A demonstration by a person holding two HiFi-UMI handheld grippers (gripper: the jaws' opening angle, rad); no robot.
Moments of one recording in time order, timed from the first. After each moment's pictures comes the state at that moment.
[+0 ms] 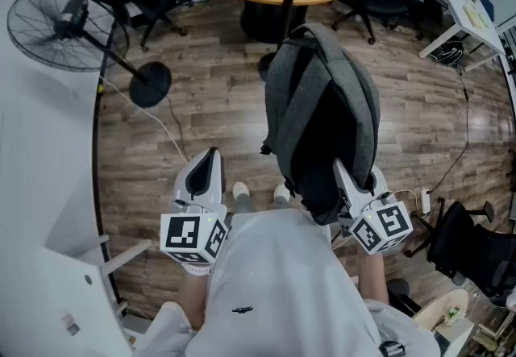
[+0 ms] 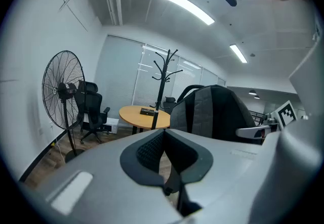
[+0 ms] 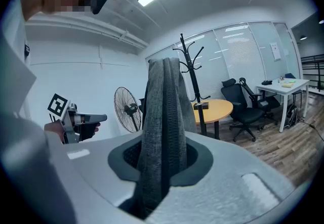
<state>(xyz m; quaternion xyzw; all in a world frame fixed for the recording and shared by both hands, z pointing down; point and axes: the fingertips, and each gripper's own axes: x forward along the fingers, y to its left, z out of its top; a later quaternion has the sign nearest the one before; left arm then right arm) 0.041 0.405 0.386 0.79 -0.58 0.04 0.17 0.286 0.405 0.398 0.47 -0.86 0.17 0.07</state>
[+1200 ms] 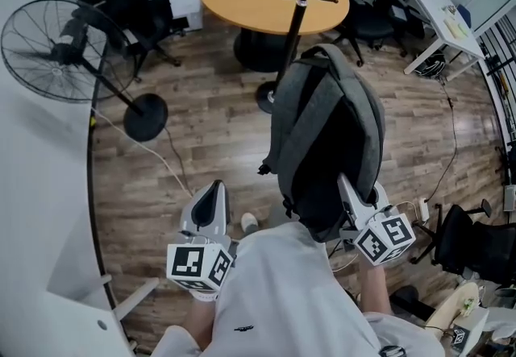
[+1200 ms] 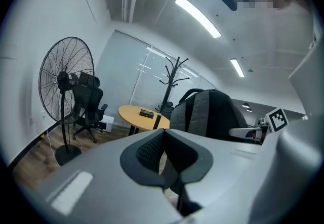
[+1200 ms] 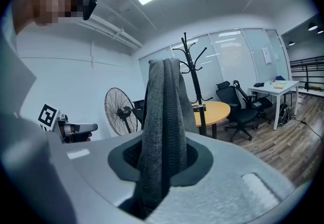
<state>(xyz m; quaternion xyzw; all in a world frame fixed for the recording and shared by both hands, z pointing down) -0.069 0.391 0.407 0.81 -0.55 -0.01 0.20 0.190 0.381 0.401 0.52 -0.83 0.17 0.06</state>
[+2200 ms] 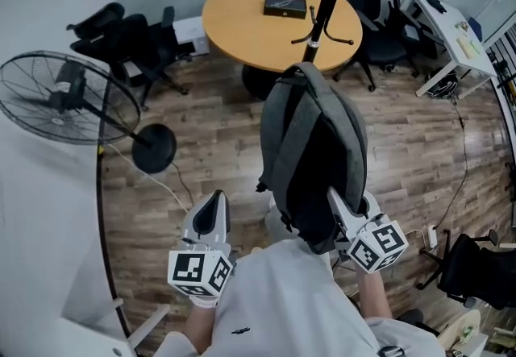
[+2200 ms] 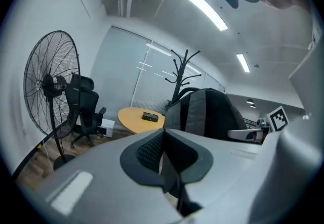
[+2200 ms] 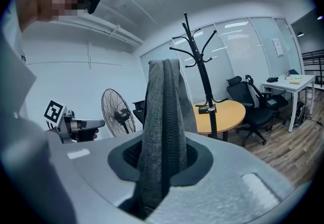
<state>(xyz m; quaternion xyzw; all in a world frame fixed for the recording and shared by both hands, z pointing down) -0.074 0.219 0.398 0.81 -0.56 0.01 0.19 0.165 0.211 0.404 0.48 -0.86 0.19 0.06</state>
